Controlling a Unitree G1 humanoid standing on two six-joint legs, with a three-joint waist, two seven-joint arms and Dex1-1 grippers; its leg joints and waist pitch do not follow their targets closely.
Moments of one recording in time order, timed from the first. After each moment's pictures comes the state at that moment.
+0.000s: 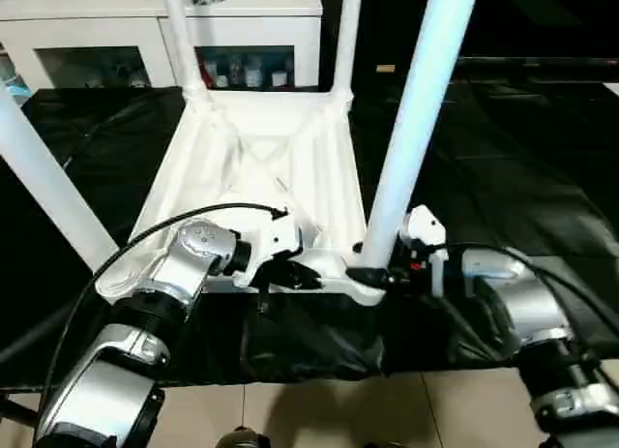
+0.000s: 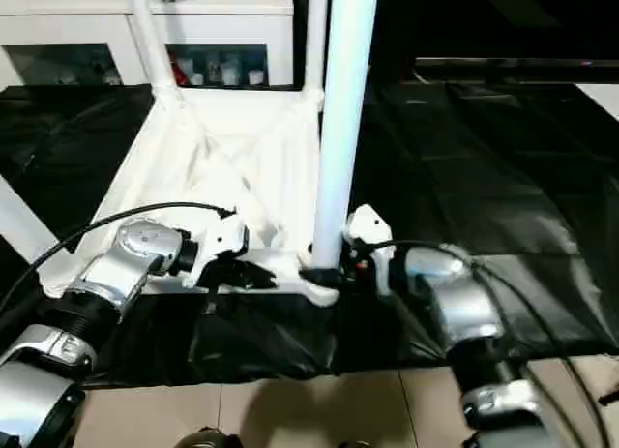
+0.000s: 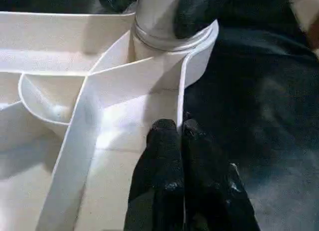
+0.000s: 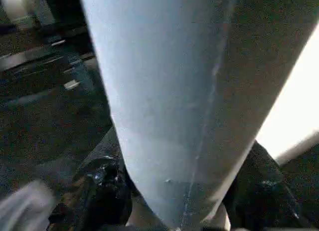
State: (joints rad) left arm -0.68 0.28 -0.27 0.74 0.11 0.00 -1.18; right arm -0.42 -0.26 0.09 0.41 0.07 0.17 0.96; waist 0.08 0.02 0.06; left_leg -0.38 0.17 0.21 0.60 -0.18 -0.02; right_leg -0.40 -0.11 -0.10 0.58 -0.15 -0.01
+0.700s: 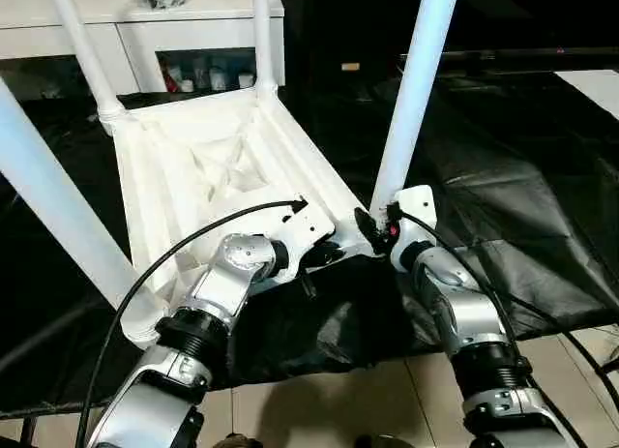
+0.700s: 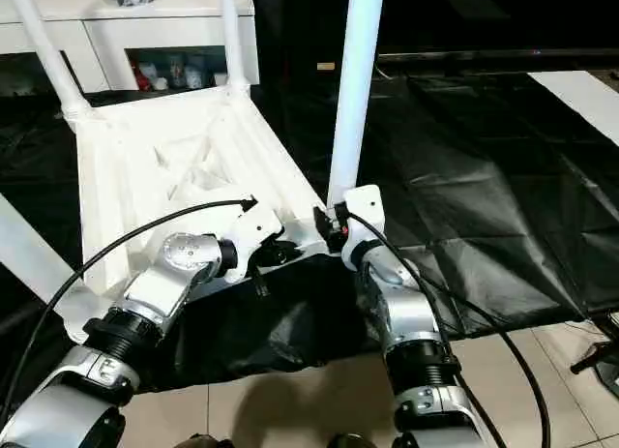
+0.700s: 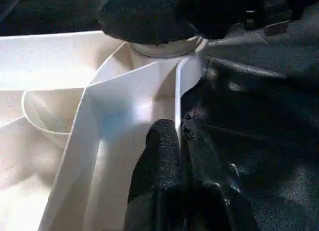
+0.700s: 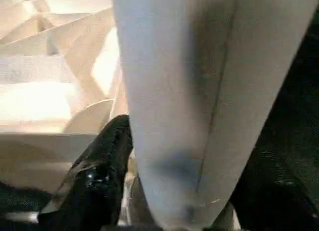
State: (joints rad) left arm -0.61 0.12 -0.23 0.61 0.17 0.16 -0.84; right arm -0.46 -0.06 -0.03 0.49 0.00 0.16 0.43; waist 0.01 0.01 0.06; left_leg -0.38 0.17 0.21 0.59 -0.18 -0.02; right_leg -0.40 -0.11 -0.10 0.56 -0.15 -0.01
